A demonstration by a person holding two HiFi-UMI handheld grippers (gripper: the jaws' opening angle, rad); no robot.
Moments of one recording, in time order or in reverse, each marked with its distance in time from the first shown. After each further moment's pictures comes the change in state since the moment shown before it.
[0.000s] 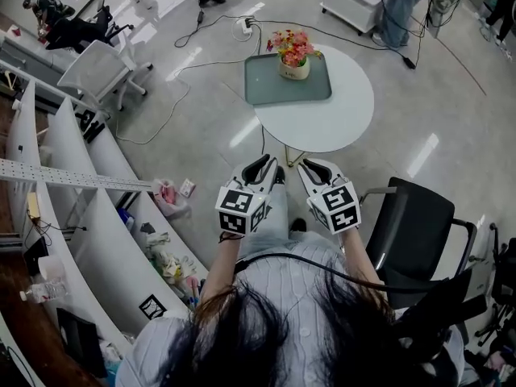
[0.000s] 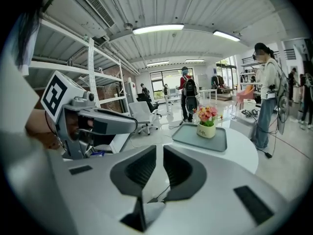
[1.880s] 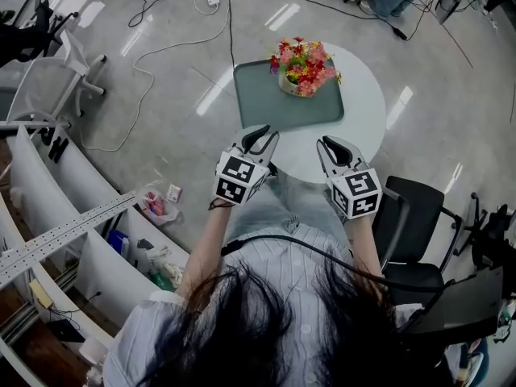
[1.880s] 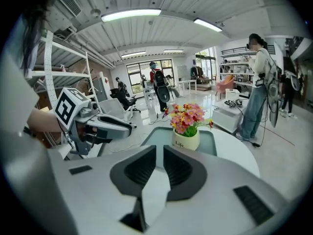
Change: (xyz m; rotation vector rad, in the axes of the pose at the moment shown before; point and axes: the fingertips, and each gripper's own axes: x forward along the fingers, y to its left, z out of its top) left arm 0.185 0.169 0.037 0.062 0.152 -0.281; right arm 0.149 -0.149 0.064 0.150 0.100 -0.211
